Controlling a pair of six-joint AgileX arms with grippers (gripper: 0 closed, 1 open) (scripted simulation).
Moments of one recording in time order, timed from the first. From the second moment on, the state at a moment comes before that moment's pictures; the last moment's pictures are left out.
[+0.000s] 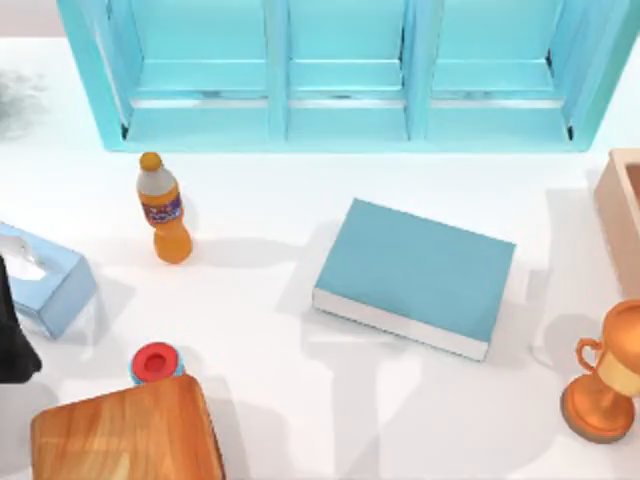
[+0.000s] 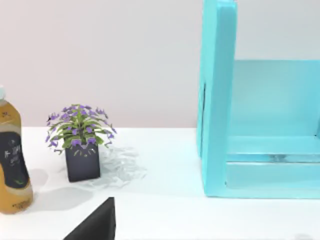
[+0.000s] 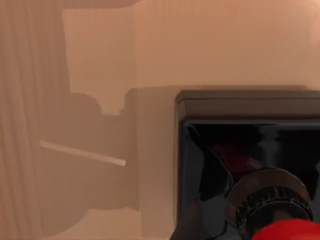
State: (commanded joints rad) left arm 0.00 0.00 0.00 0.00 0.00 0.00; right arm -0.29 1.92 1.32 -0.97 0.00 -0.27
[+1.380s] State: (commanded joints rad) left arm 0.00 0.00 0.00 0.00 0.00 0.00; right arm -0.01 1.88 1.66 -1.37 0.00 0.01
